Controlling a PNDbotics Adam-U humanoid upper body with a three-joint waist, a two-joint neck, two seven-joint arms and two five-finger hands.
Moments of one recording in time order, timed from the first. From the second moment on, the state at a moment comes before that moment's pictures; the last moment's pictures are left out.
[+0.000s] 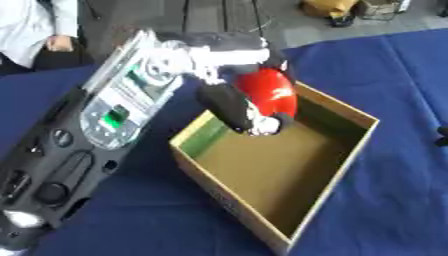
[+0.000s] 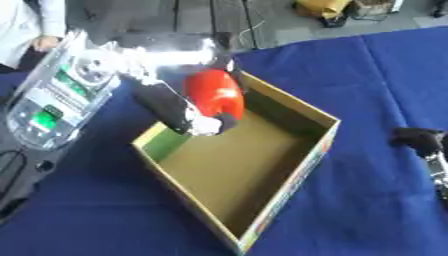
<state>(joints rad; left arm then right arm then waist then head) -1.21 0.31 -0.47 -1.48 -0.49 0.08 -0.80 -0.18 -0.24 -0.23 -1.99 0.16 -0.10 0.16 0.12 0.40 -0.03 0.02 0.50</state>
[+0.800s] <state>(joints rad) -1.19 0.21 -0.55 -1.34 -0.73 -0.04 -0.72 -0.18 -0.23 -0.23 -1.99 0.16 -0.10 0.15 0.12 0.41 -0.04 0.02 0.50</state>
